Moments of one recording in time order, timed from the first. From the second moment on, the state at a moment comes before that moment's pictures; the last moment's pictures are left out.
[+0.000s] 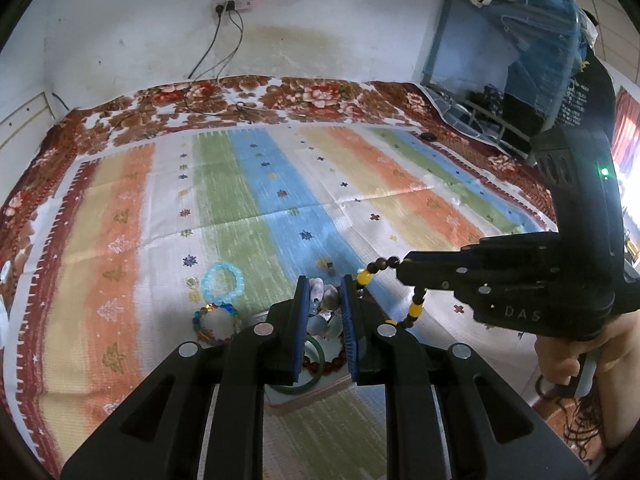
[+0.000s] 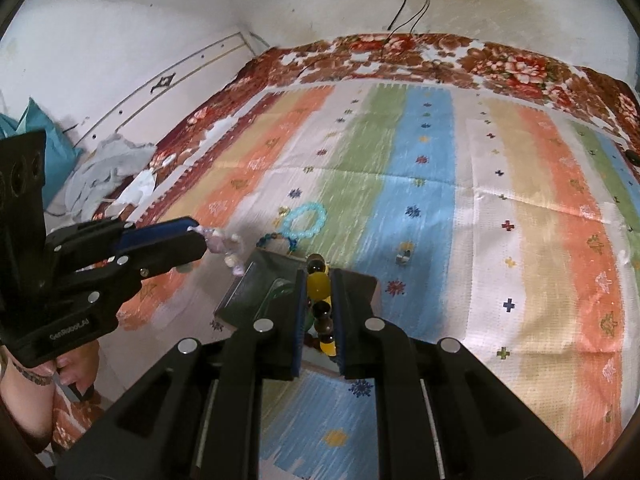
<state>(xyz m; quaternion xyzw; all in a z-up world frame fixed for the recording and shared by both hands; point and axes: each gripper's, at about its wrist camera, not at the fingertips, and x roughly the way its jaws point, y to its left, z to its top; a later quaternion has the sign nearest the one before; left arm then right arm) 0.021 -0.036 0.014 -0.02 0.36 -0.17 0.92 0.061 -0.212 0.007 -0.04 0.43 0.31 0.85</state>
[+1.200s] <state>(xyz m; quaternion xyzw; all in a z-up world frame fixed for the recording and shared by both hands) 0.122 0.025 -0.033 -0.05 0.49 -0.06 0.87 0.166 -0.219 -0.045 -0.06 0.52 0.21 0.83</state>
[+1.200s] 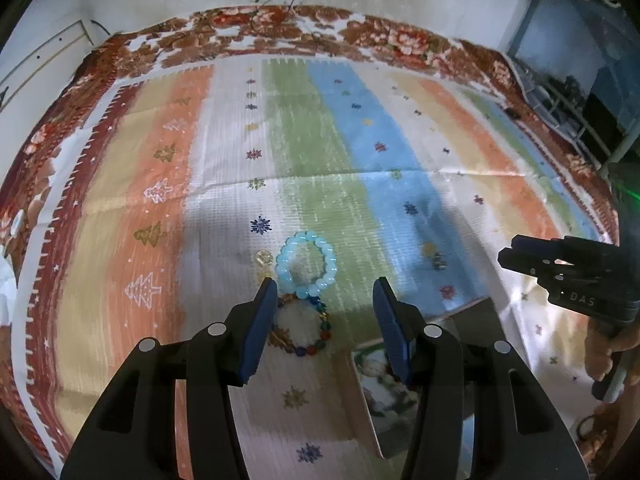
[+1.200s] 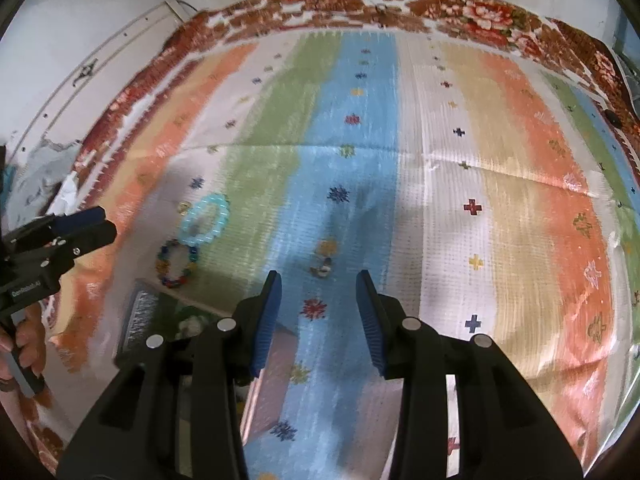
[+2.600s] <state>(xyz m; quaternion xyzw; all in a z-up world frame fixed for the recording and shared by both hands) 0.210 0.036 -0.131 -0.03 0.62 -0.01 0.78 0.226 -0.182 -0.126 -0.13 0.60 0.19 0.76</state>
